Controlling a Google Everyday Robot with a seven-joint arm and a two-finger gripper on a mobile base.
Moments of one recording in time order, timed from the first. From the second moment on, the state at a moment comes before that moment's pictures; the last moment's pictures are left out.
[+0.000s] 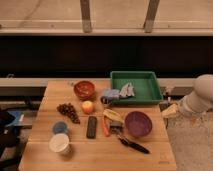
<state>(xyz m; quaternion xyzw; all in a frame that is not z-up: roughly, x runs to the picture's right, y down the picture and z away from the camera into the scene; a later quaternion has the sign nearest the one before) 0.349 0.149 0.665 -0.21 0.21 0.79 0.54</state>
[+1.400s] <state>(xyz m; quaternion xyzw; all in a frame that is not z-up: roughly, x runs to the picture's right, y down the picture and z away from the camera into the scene) 0.264 0.124 0.687 -0.23 0.21 0.73 0.61</state>
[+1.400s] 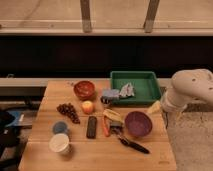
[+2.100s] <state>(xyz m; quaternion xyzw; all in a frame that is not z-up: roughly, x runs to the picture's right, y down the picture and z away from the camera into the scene) 0.092 0.098 0.705 -0.28 0.16 0.62 0.71</state>
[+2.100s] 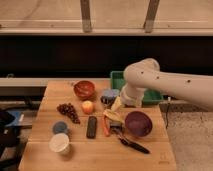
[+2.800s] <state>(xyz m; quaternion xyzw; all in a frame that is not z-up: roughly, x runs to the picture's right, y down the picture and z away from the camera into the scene) 0.050 0.098 0.705 -0.29 0.14 0.59 0.74</state>
